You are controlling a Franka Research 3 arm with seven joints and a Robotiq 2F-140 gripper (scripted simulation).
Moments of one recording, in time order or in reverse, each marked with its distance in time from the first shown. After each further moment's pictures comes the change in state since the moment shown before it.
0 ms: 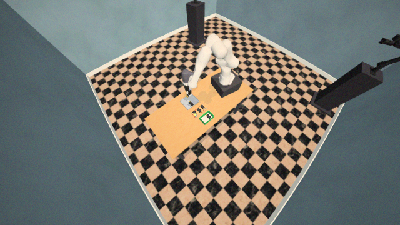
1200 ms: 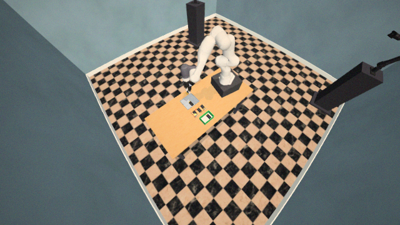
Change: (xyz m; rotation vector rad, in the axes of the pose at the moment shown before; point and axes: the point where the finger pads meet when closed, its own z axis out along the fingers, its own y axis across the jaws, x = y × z) arm 0.000 0.000 -0.064 -0.006 0.000 -0.150
